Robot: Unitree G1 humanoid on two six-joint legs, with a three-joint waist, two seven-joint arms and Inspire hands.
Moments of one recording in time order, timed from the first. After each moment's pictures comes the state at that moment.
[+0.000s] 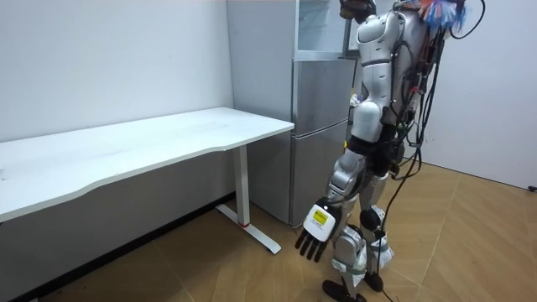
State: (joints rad) left arm 0.29 0.22 0.22 1.14 0.13 0.00 0.16; right arm -0.25 -0.54 -0.29 -0.47 0.39 -0.01 -0.21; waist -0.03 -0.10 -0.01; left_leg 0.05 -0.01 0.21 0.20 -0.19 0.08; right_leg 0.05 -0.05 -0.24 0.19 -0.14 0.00
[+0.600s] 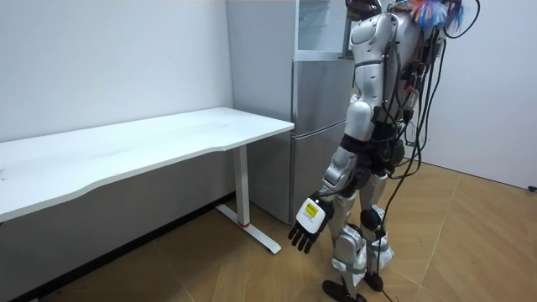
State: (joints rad) left arm 0.29 0.22 0.21 1.12 0.17 0.00 0.19; right arm -0.25 -0.55 -0.30 -0.37 0.39 -0.01 -0.33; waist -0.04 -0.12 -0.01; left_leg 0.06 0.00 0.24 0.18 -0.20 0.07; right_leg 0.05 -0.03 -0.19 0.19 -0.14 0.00
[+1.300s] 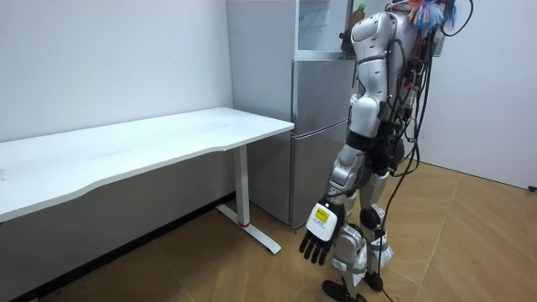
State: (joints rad) left arm 0.31 0.22 0.22 1.11 0.19 0.09 0.18; right arm -0.50 -0.60 -0.29 0.20 0.63 0.10 -0.55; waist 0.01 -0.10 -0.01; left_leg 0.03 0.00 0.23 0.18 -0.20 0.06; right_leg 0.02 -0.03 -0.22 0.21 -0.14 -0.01
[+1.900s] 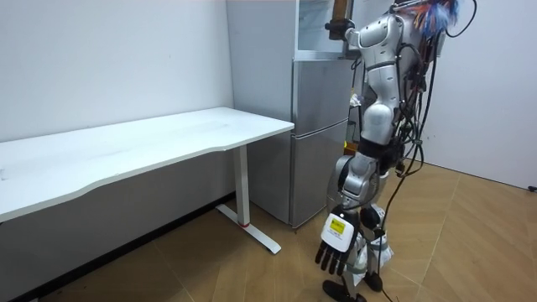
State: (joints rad) left arm 0.35 0.25 0.24 1.07 0.23 0.11 0.14; right arm -0.59 -0.76 -0.10 0.31 0.62 0.13 -0.57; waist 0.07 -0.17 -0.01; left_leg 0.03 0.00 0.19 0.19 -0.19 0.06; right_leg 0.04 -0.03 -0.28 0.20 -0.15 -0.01
